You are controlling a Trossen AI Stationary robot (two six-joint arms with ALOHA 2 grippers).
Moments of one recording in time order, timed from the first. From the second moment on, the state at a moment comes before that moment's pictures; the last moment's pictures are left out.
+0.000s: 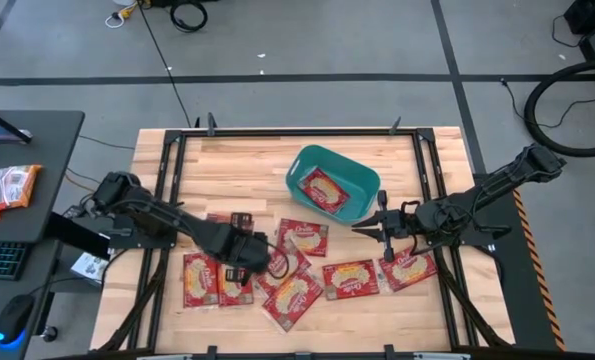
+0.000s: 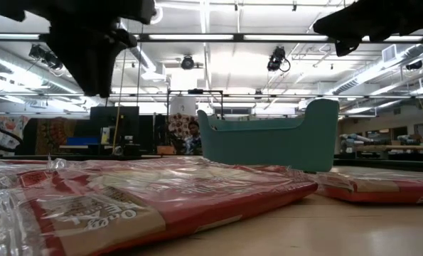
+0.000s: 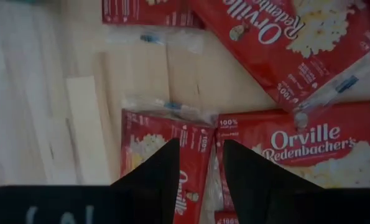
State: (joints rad) left arm -0.41 1.67 1.28 -1.08 -0.32 -0.32; right arm 0.40 0.87 0.35 0.37 0.40 -0.03
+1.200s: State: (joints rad) left arm -0.56 1.67 0.81 -0.88 -0.44 -0.54; right arm 0.40 0.87 0.35 0.39 0.40 -0.06
